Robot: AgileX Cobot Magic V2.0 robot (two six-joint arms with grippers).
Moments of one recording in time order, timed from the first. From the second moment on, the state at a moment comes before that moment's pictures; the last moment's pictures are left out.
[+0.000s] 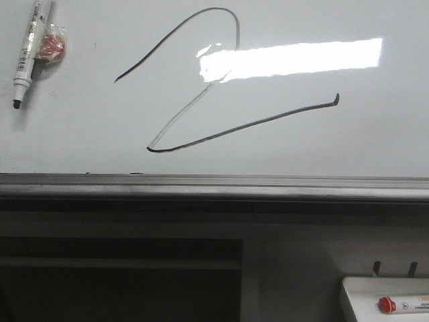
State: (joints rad) left arm -0.50 0.12 -0.41 -0.49 0.37 0.40; right arm 0.88 0.39 -0.27 0.80 0.16 -0.97
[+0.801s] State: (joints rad) left arm -0.49 0.04 -0.33 -0.39 0.34 0.40; right arm 0.88 0.39 -0.27 0.80 0.16 -0.97
